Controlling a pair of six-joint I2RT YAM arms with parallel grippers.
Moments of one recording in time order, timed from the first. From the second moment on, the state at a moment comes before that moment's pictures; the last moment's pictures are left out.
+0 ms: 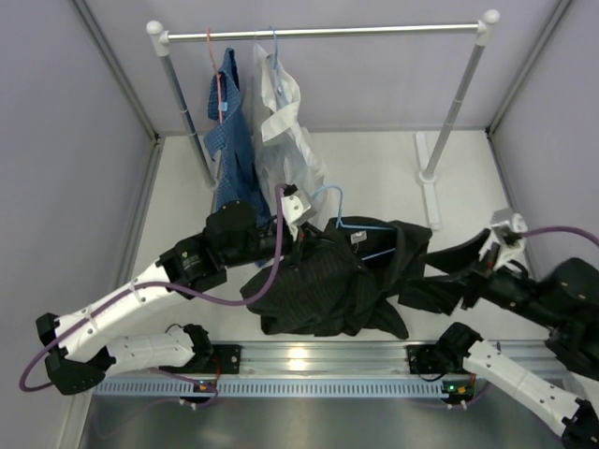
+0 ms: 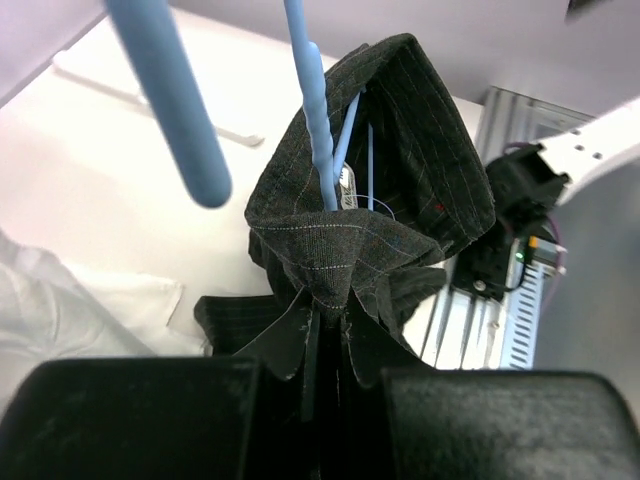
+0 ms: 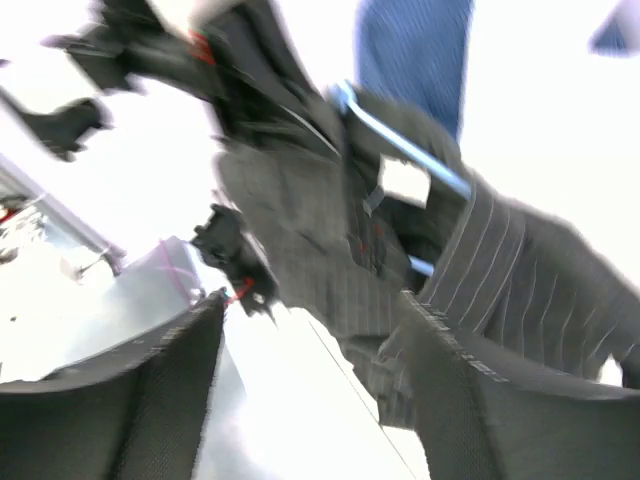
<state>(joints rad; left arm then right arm) -1.01 1.02 1.14 -0.30 0.18 -0.06 0.75 0.40 1.09 -0.73 -0.26 0.38</state>
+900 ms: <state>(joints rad) -1.01 1.11 1.14 -0.29 0.75 -0.06 0.75 0.75 1.08 -0.33 -0.71 0.28</state>
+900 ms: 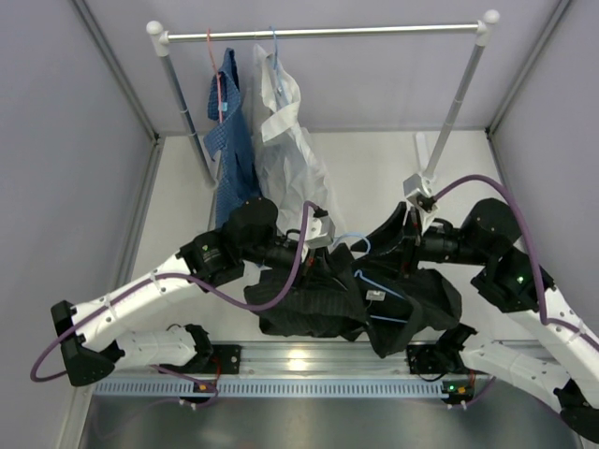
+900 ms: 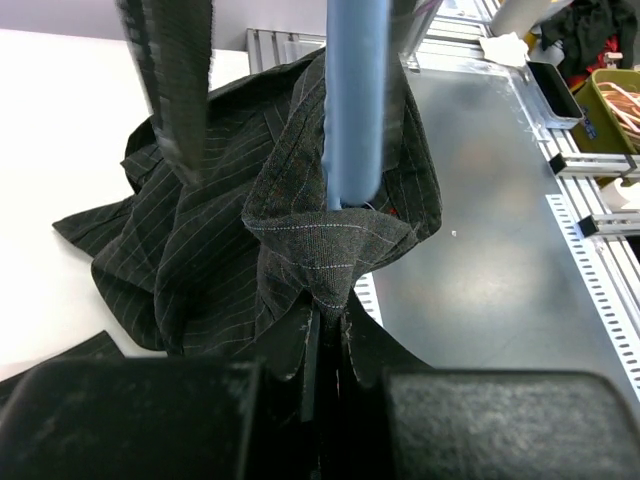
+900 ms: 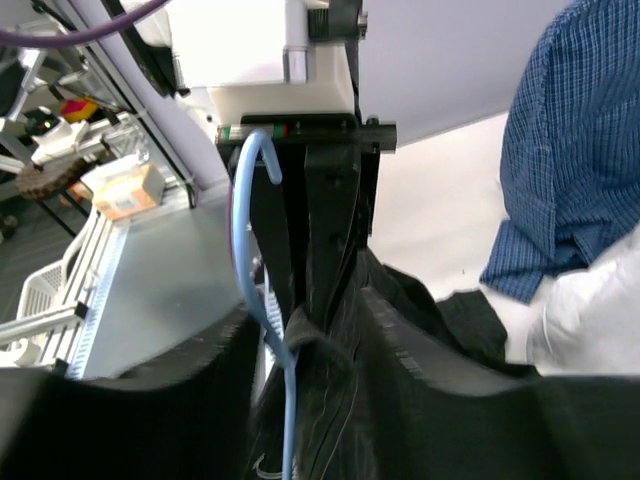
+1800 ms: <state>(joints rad) -1.01 0.45 0.79 -0.22 0.03 -0.20 0.76 0.57 1.22 -0.57 -0.32 0.17</state>
